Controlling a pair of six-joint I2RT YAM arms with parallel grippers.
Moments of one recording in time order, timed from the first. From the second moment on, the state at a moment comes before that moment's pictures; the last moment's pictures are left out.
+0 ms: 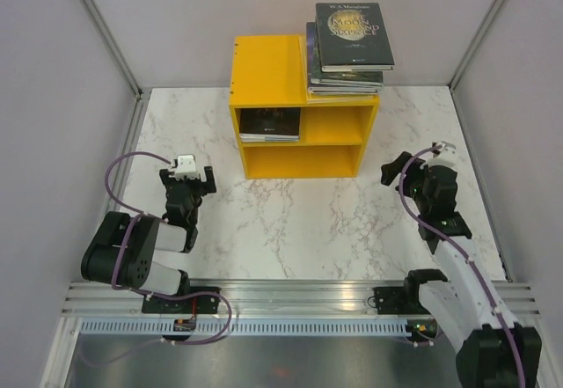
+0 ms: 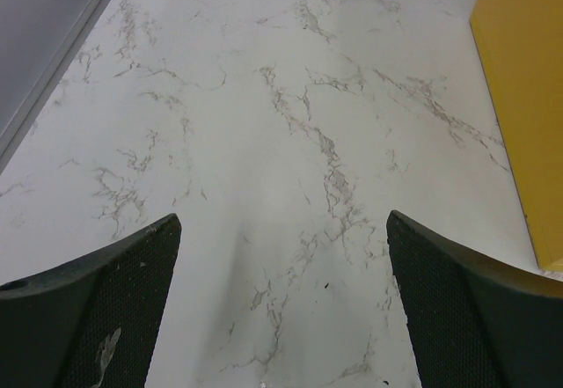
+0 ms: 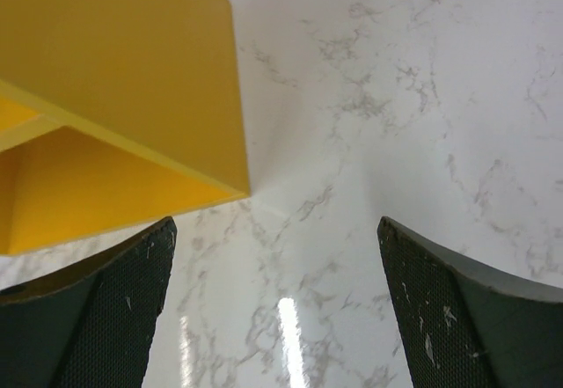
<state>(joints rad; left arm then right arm) -0.15 1.44 0.17 1.16 -0.26 0.04 0.04 0.74 0.48 -0.09 0.00 0.47</state>
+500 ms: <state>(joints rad) -0.15 1.44 0.17 1.16 -0.26 0.04 0.04 1.28 0.24 0.75 0.16 0.17</state>
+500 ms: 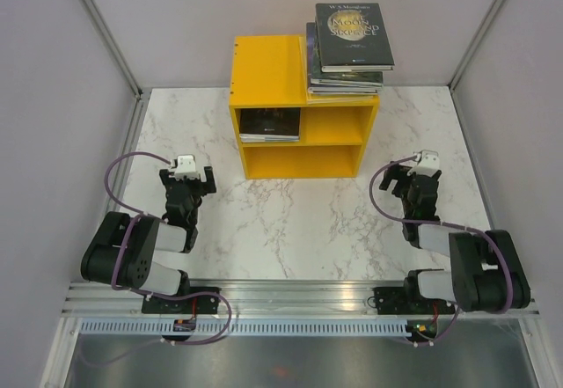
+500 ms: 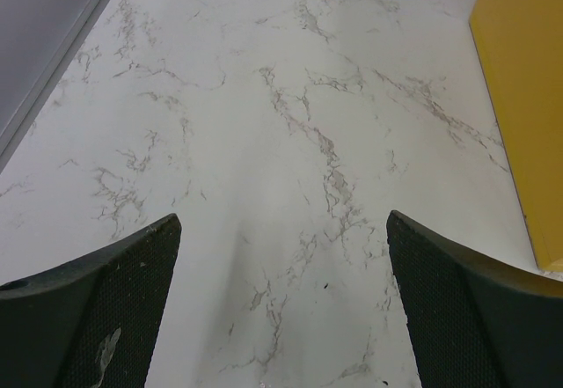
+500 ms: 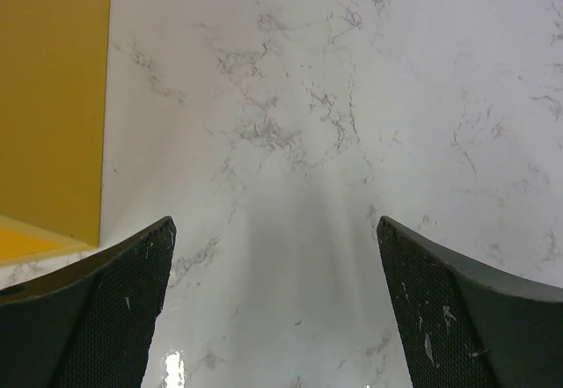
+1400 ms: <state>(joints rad) -0.15 1.44 0.17 1.16 -0.26 0.04 0.04 1.54 0.22 1.16 0.04 0.03</state>
